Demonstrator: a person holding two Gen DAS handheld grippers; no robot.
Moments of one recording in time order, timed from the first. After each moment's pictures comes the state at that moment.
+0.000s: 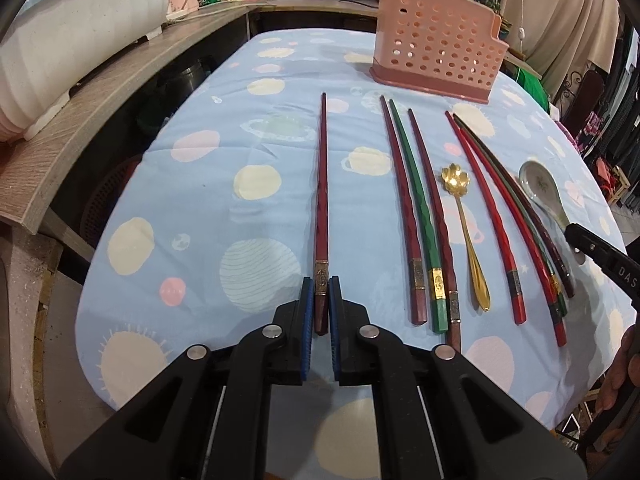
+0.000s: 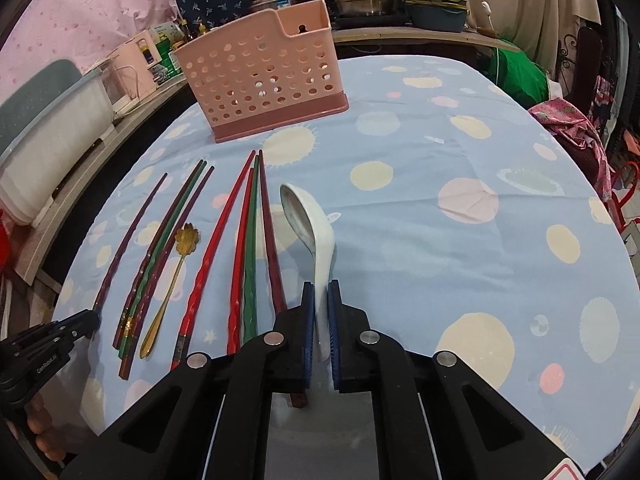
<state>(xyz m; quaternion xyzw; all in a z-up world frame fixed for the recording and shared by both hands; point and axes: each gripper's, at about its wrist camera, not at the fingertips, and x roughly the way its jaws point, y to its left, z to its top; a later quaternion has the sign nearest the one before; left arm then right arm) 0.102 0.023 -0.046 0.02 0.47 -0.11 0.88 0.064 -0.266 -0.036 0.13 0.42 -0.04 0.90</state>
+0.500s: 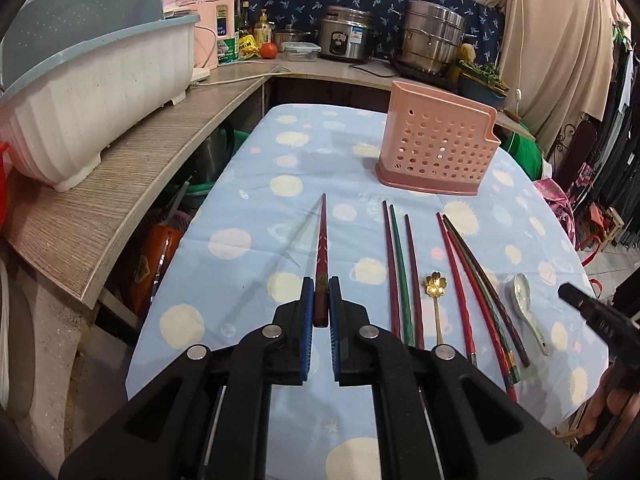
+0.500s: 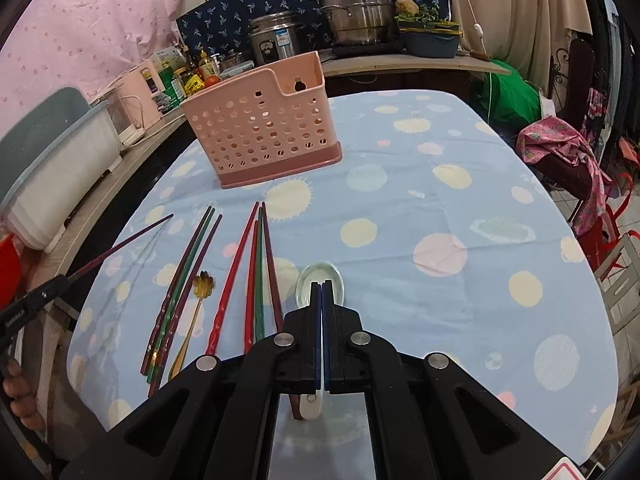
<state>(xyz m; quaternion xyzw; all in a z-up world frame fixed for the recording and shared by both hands) 0.113 0.041 0.029 -0.01 0.39 -0.10 0.91 0.056 -0.276 -0.005 0.13 0.40 -0.04 0.91</state>
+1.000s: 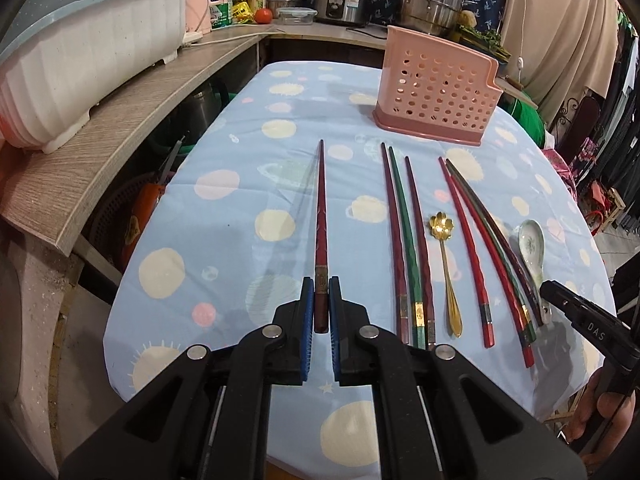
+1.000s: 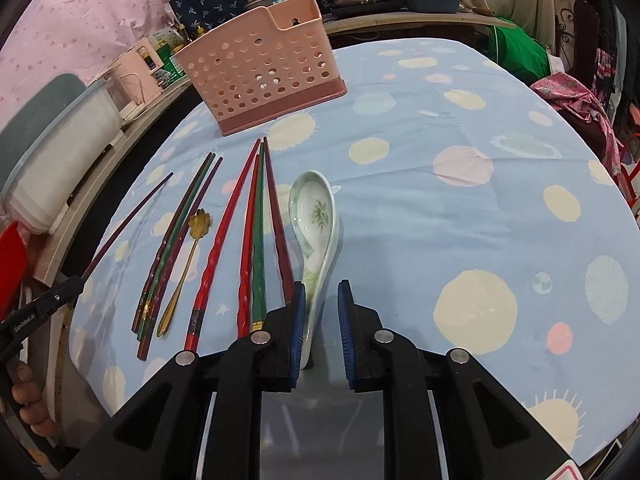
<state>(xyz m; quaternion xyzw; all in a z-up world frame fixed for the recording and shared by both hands) 0.099 0.033 -0.012 0.00 0.45 -0.11 0.89 0.048 -0.263 -0.049 0.17 0.44 -0.01 0.88</state>
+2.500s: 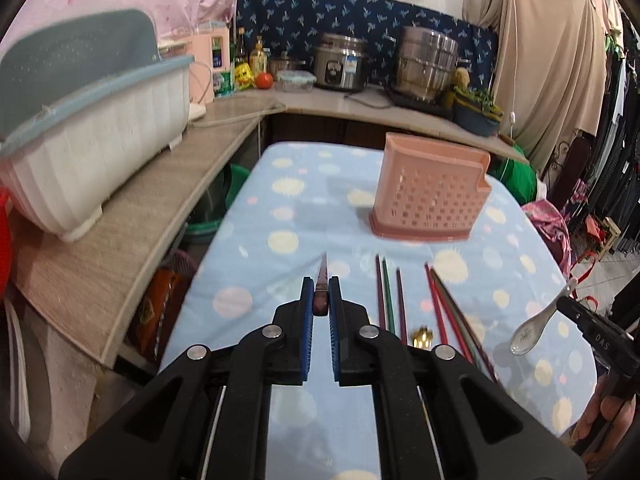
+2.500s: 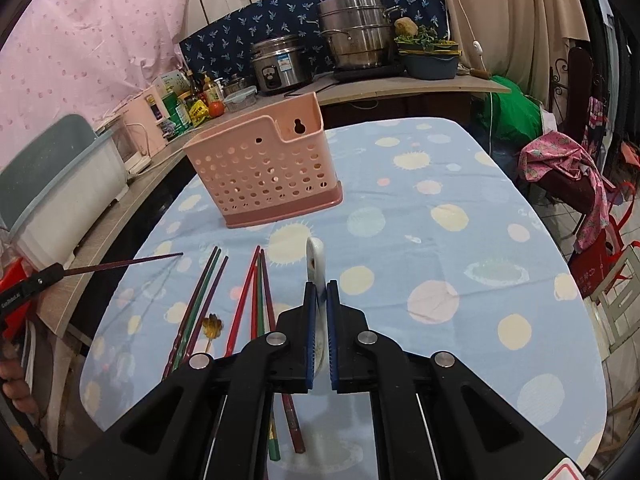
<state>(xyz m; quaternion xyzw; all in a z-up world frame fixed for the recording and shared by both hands) 0.140 0.039 0.083 -0.01 0.35 -0.11 0.93 0.078 -0.297 0.037 0.14 0.35 -0.03 0.93</state>
